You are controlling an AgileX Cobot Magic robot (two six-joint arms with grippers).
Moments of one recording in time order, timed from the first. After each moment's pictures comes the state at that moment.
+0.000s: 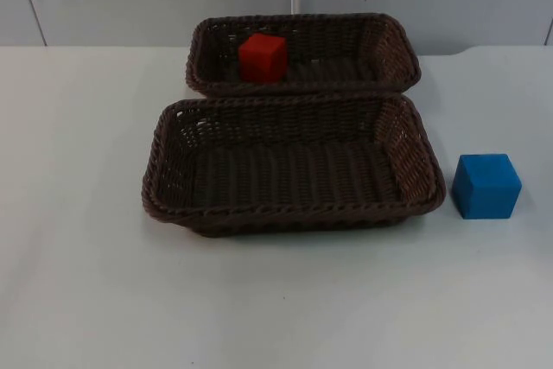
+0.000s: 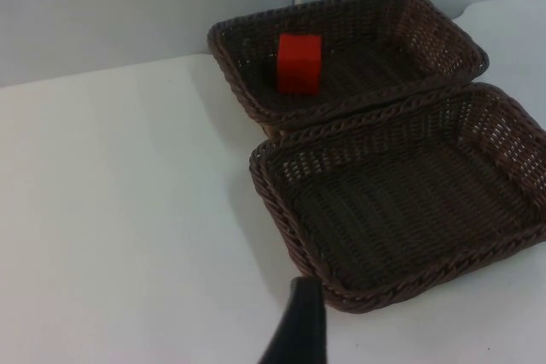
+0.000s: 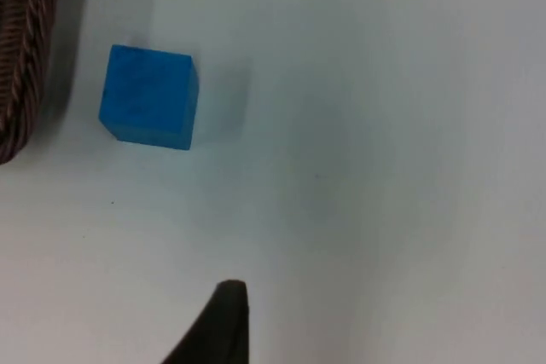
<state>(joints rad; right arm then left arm) 0.06 1.17 -0.88 -0.03 0.76 -0.12 -0.25 0.55 -0.56 -0.23 0.57 0.18</state>
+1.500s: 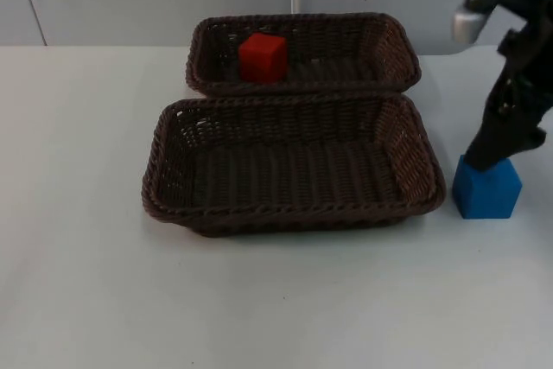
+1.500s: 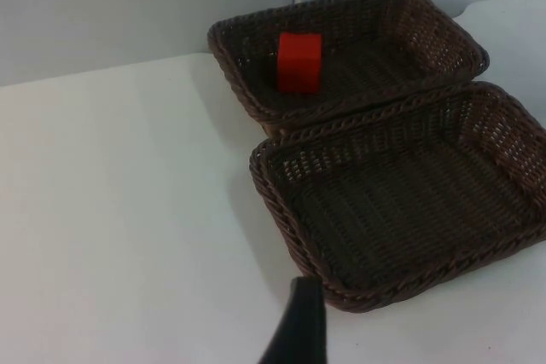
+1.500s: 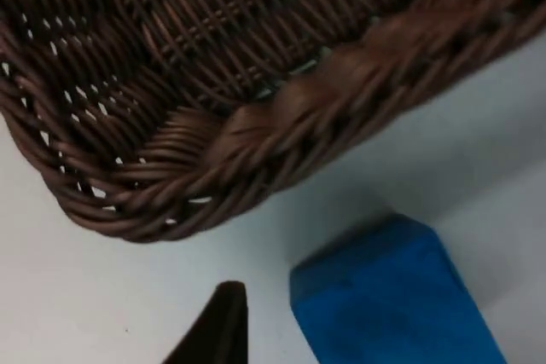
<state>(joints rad) 0.21 2.05 -1.46 0.32 0.84 -1.10 -0.25 0.55 -0.56 -0.23 0.57 0.17</state>
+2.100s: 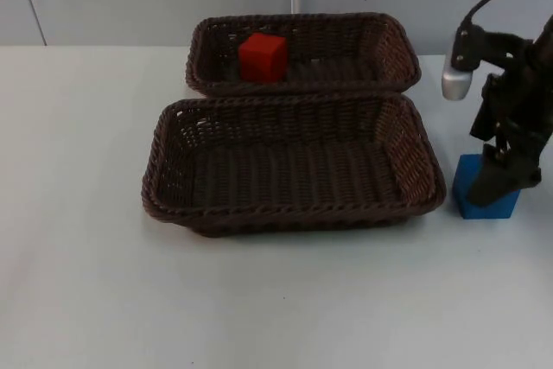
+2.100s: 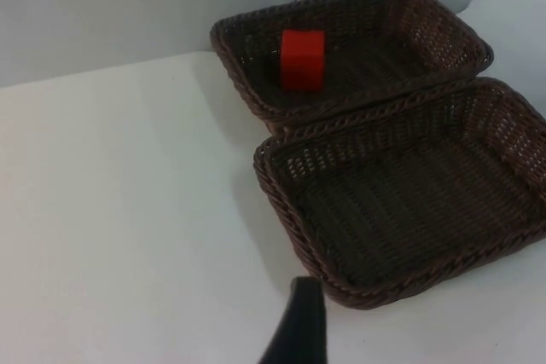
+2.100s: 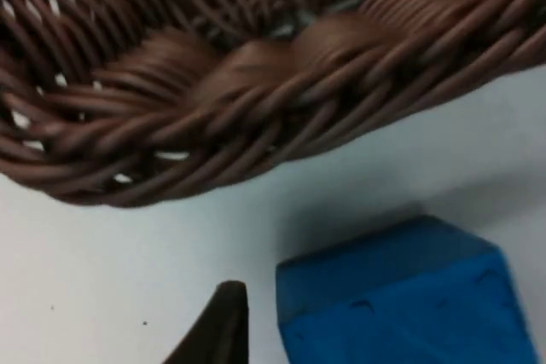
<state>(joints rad) 0.22 2.17 -1.47 0.29 0.78 -1.26 -0.25 0.55 -0.56 -0.22 0.57 0.18</state>
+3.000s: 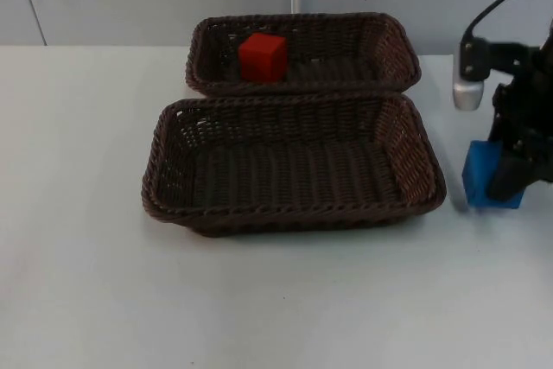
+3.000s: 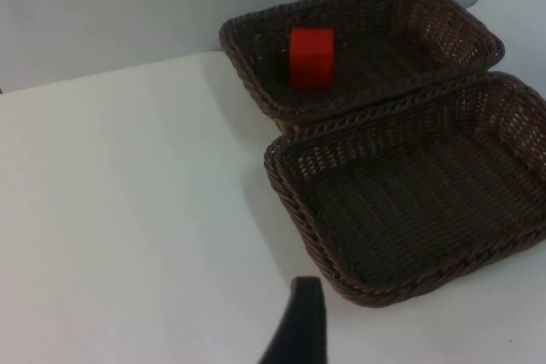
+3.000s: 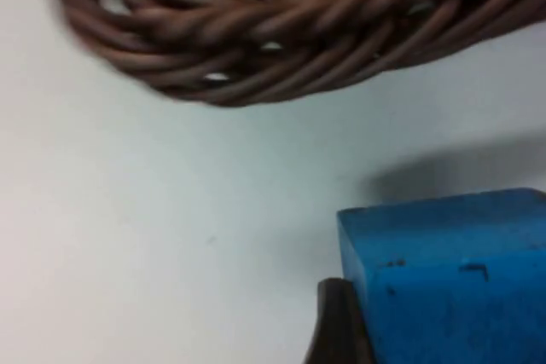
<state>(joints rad) 0.22 2.12 -1.47 0.24 0.91 -1.27 -0.25 0.55 -0.56 -0.20 0.57 0.18</state>
